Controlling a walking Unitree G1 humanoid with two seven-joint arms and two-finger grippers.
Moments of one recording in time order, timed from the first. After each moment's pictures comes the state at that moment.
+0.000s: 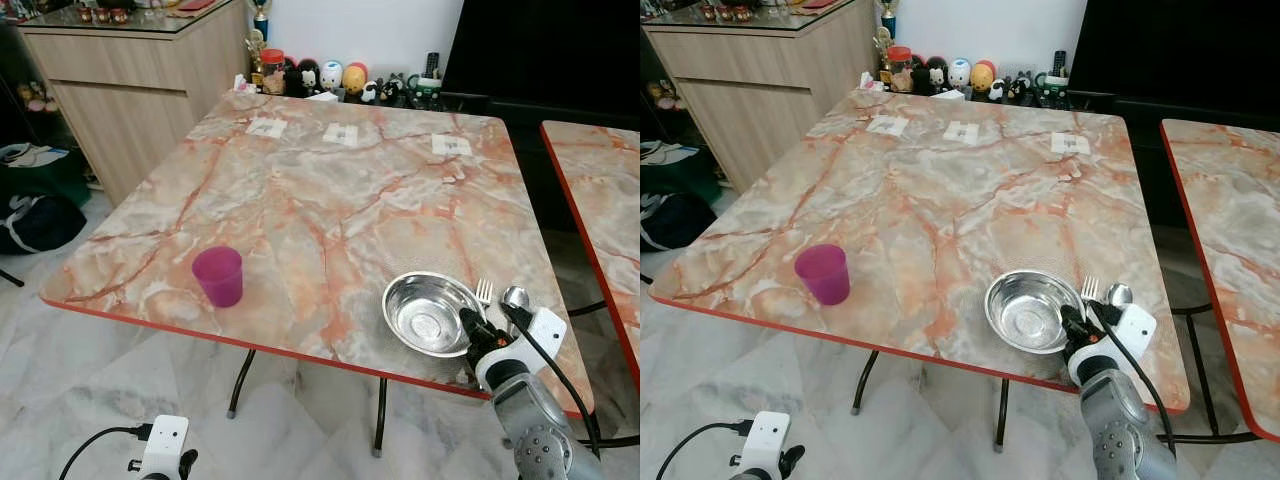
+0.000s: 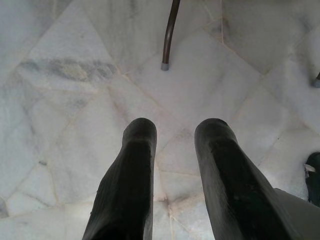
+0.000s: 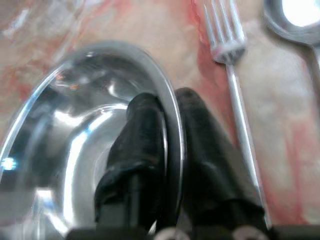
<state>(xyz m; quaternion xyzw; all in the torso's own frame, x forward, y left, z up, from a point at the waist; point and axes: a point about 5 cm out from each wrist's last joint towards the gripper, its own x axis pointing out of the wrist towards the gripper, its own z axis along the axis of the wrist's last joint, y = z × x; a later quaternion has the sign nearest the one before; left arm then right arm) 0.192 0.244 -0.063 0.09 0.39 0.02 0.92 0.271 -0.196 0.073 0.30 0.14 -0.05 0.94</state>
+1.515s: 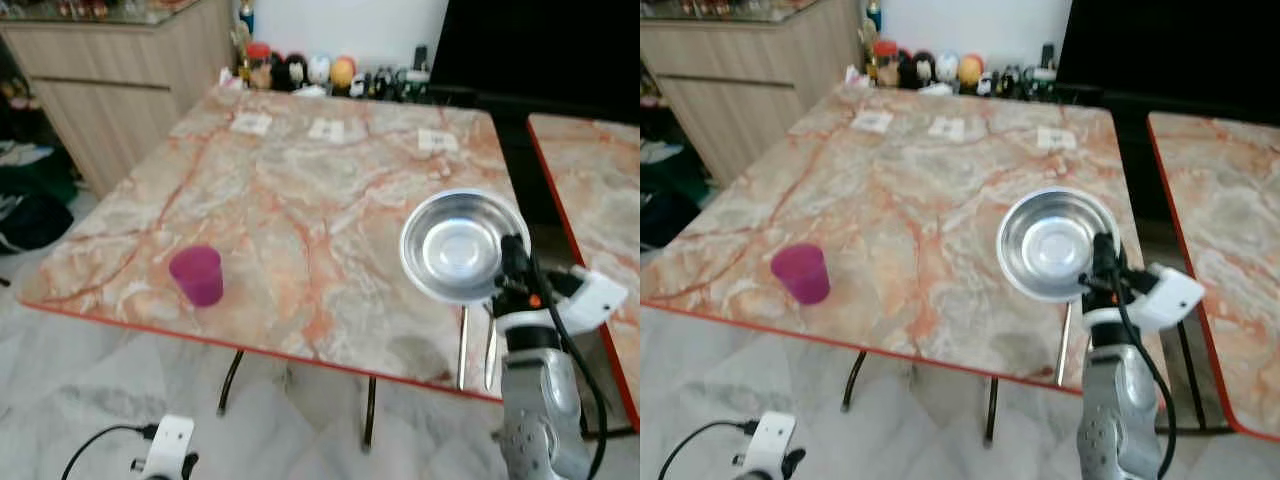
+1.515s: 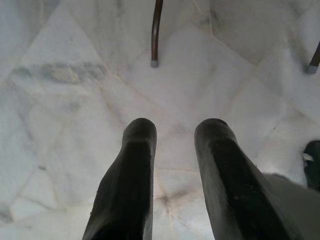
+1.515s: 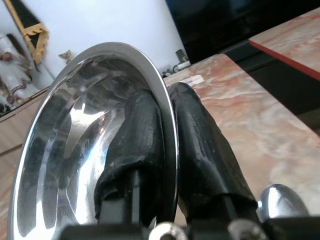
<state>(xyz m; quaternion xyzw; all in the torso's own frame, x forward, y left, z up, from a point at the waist) 0.192 0.240 -0.064 0.12 0.39 0.01 0.91 0.276 -0.193 0.138 0.24 -0.14 -0.03 0.96</state>
